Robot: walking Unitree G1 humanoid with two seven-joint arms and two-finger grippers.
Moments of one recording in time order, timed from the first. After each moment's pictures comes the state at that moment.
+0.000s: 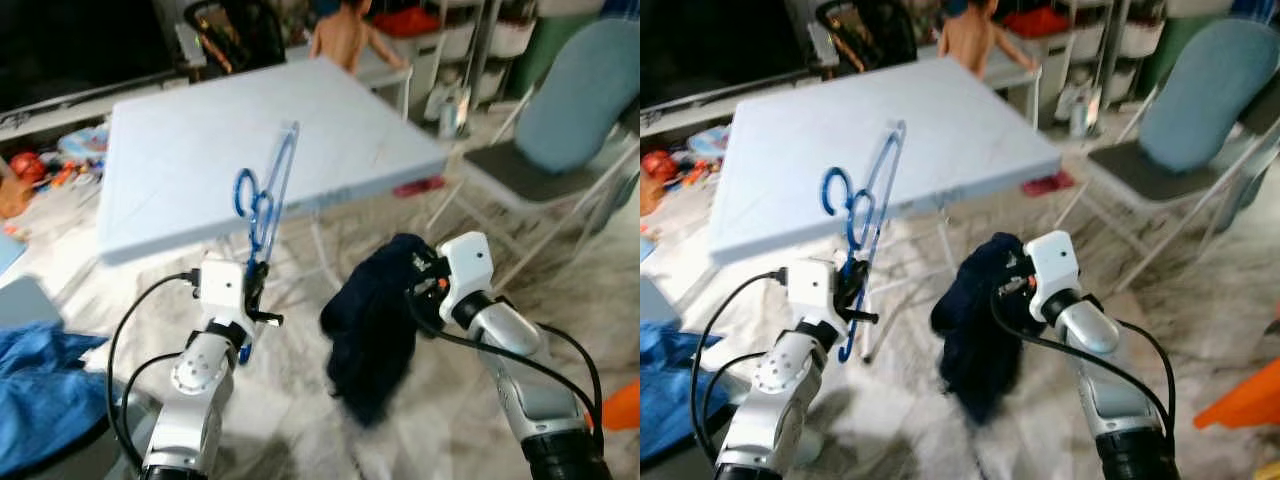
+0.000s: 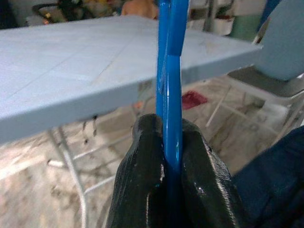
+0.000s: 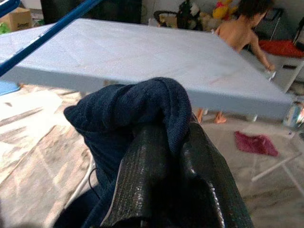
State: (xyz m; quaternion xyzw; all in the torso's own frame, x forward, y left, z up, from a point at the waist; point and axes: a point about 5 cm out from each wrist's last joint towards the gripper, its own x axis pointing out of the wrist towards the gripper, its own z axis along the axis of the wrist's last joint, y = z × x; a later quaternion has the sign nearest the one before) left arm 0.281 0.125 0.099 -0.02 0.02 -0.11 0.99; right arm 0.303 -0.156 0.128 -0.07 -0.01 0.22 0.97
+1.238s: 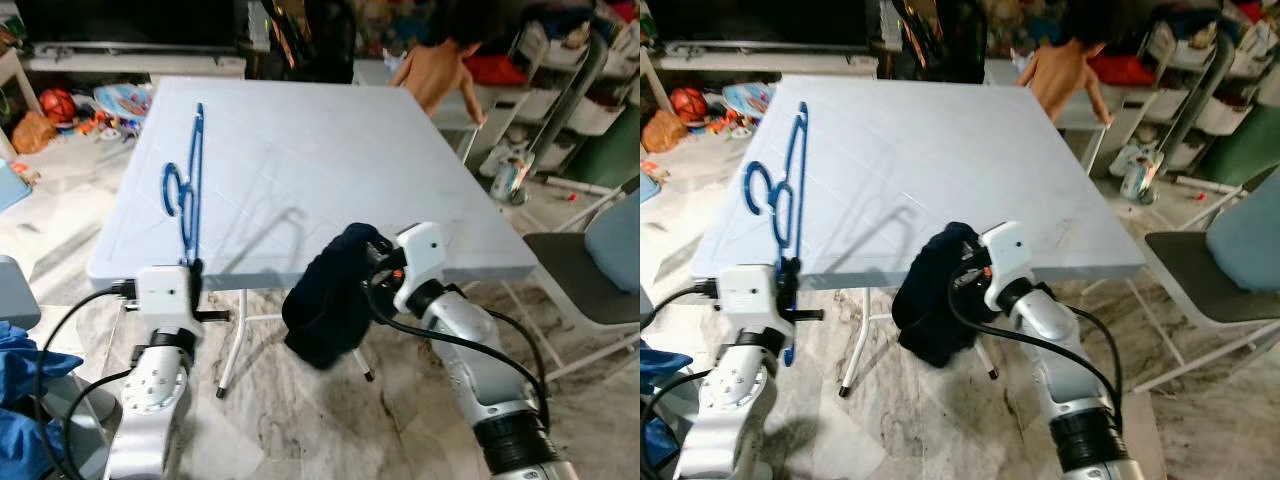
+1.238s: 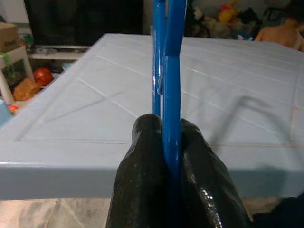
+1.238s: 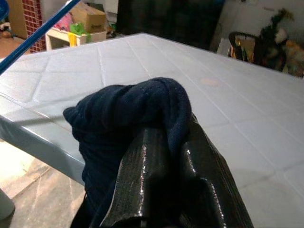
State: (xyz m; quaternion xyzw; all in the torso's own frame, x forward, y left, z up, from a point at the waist) left arm 0.262 0.175 0.109 0.02 -0.01 0.03 1.00; right arm 0.313 -0.108 0.132 -0.04 -0.04 0.27 0.96
